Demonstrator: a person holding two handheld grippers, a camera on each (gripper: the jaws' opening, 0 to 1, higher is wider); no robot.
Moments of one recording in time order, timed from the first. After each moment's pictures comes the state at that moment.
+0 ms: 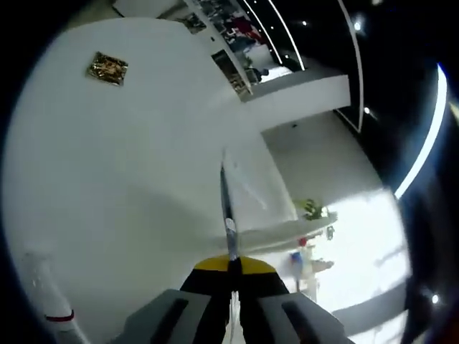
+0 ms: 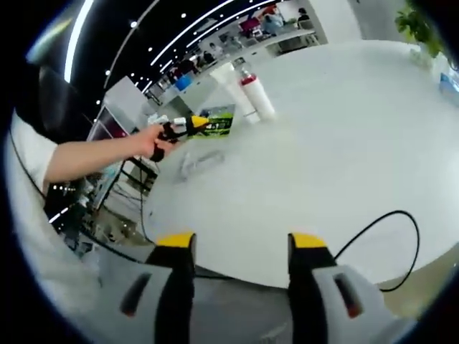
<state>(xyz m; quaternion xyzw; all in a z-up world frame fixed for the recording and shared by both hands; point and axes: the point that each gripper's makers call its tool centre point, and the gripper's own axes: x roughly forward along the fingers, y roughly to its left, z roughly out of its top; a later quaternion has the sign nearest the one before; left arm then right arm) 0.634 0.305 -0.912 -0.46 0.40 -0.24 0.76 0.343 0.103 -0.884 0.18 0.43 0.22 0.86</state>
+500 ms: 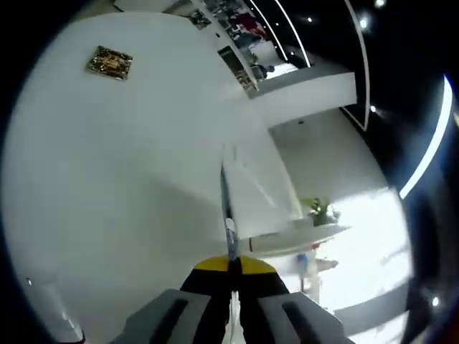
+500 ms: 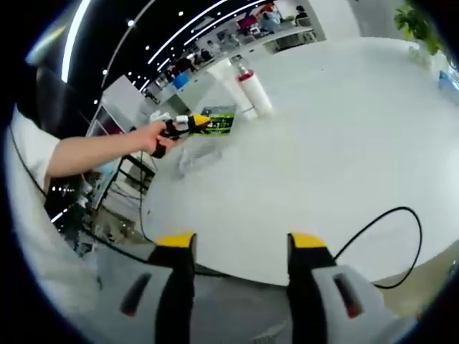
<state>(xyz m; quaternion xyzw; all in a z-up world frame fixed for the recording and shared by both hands) 0.635 0.304 -0.921 -0.45 0.41 -0.24 0.75 0.342 0.102 -0.890 0.18 0.44 0.22 0.85</state>
